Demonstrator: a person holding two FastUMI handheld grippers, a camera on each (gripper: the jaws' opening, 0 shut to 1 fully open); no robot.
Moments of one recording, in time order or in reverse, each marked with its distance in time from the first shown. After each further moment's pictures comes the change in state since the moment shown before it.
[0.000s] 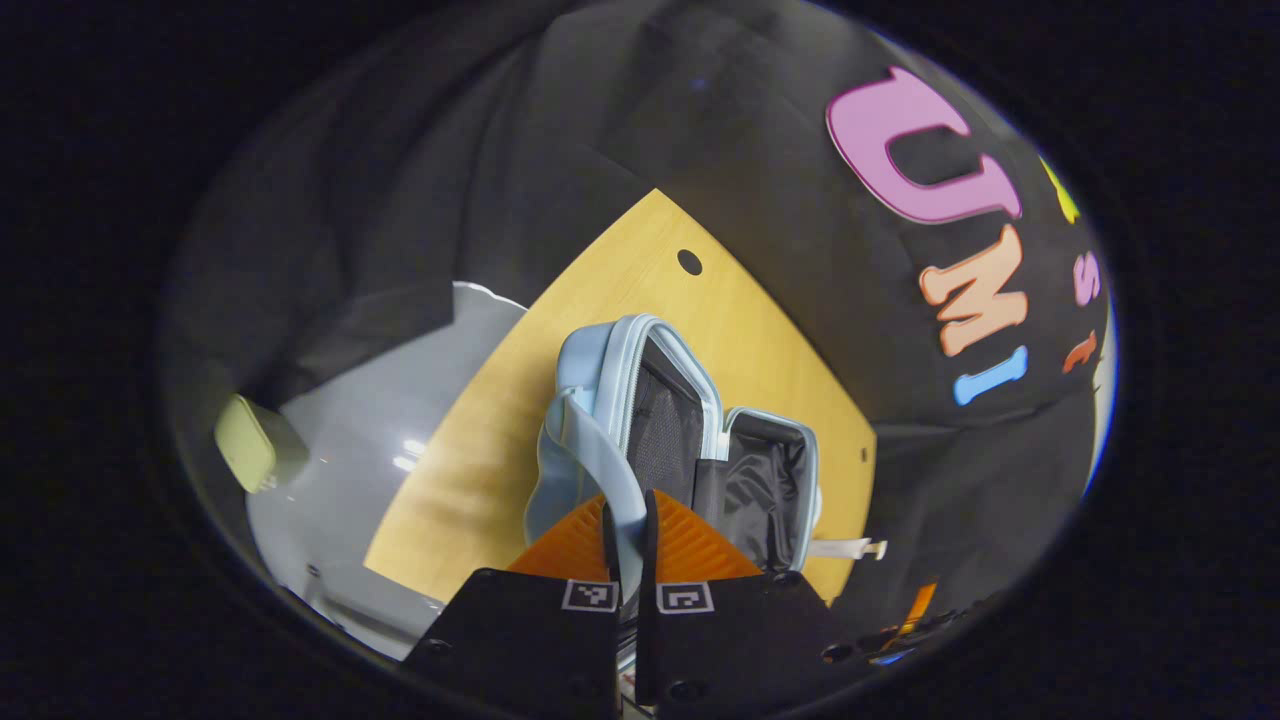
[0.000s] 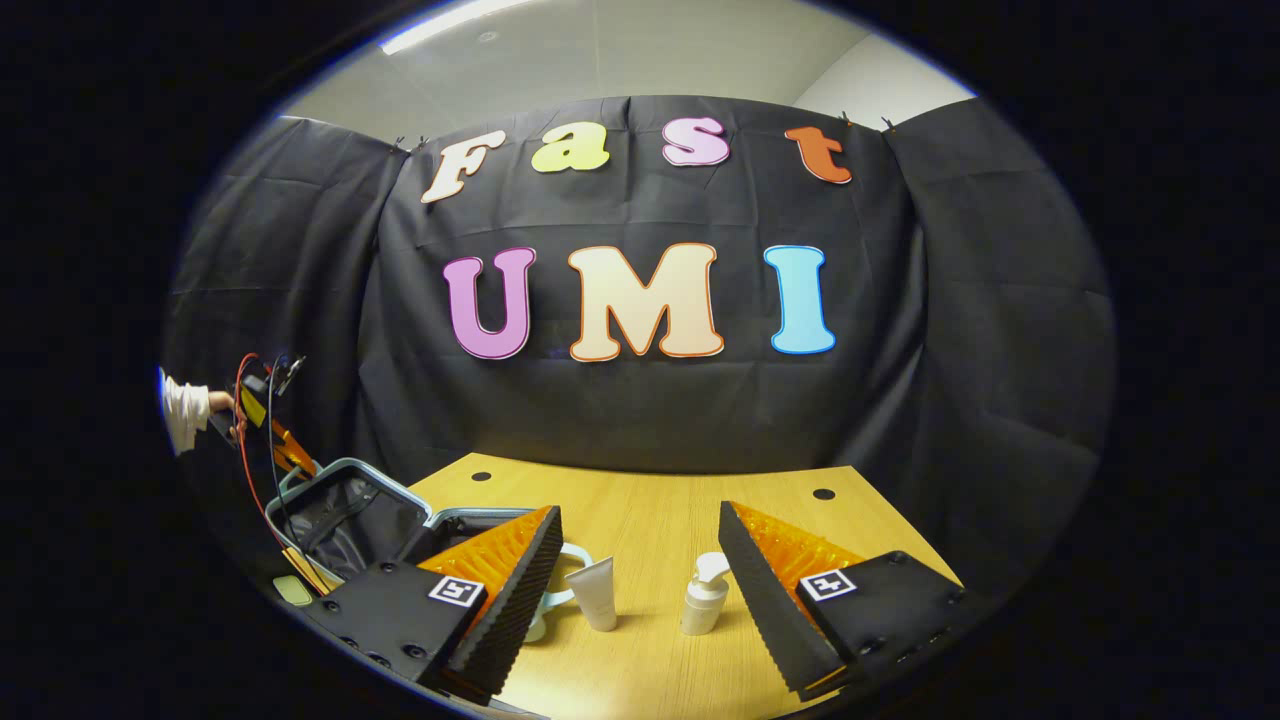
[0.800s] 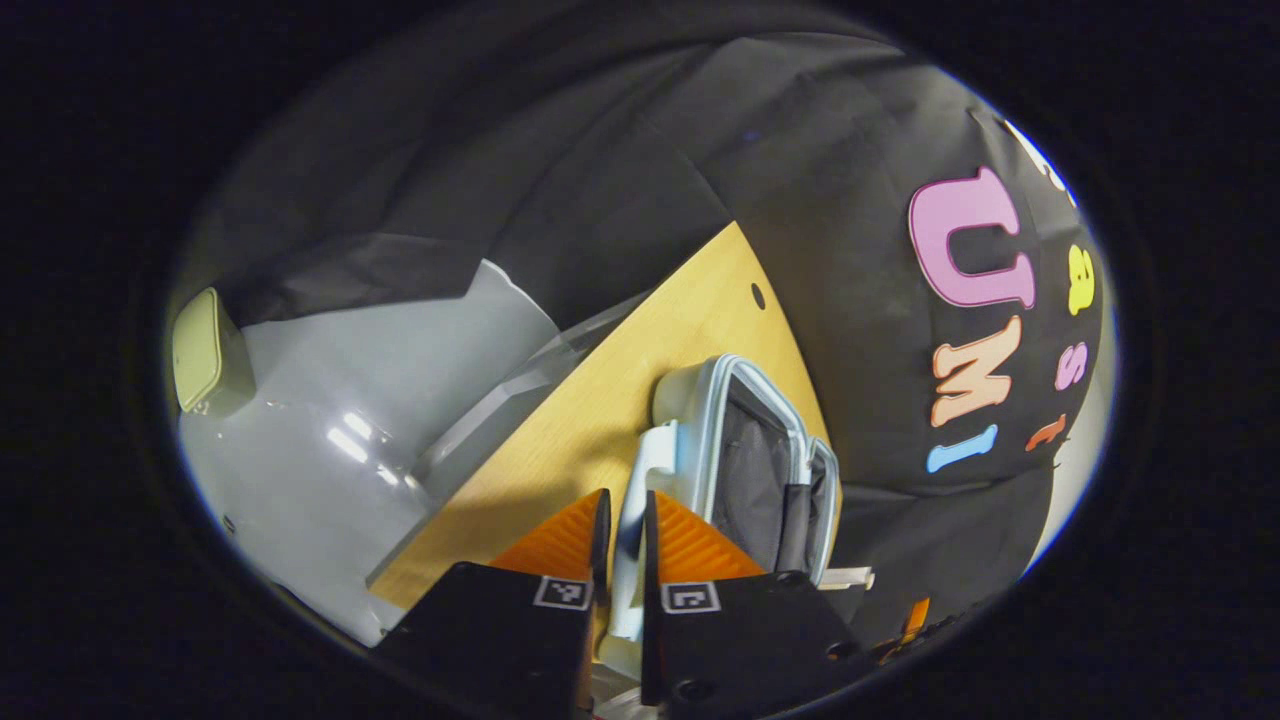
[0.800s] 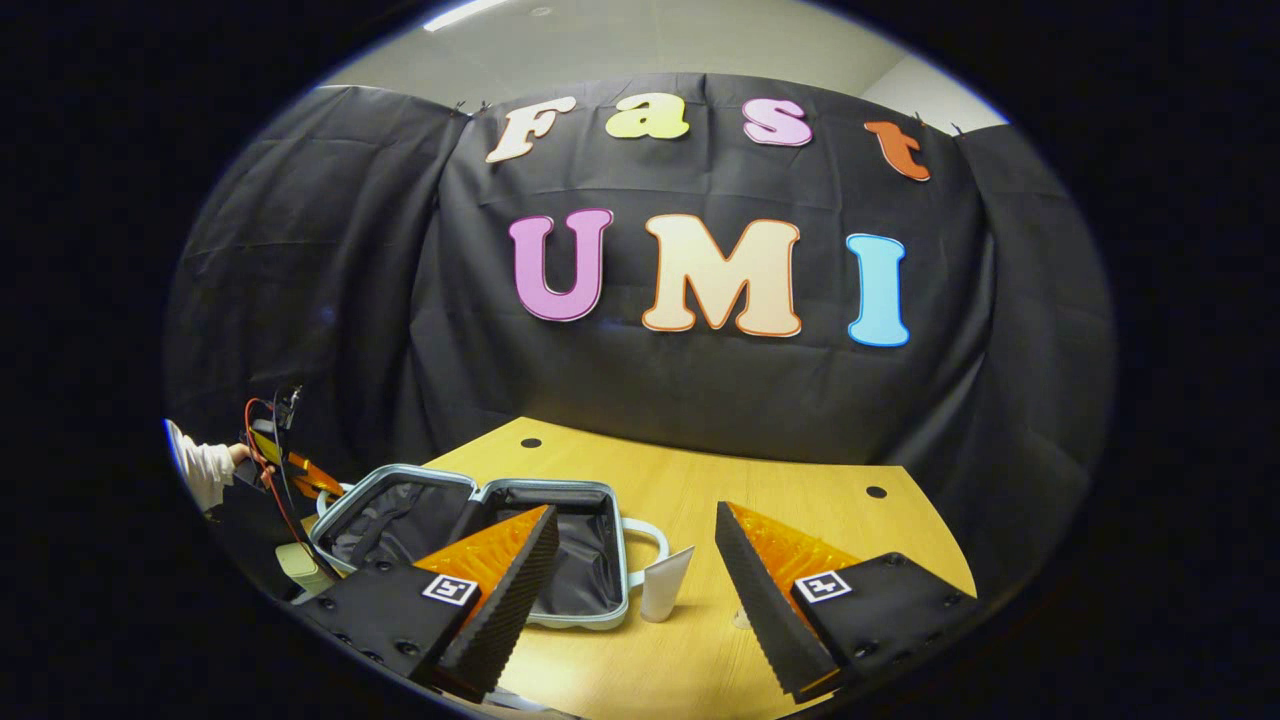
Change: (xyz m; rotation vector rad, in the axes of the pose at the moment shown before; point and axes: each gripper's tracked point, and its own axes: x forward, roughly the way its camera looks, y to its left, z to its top) left arm 0.029 0.130 -0.035 -0.144 -0.152 -0.031; right arm 0.012 0.080 -0.023 -0.104 0.079 0.150
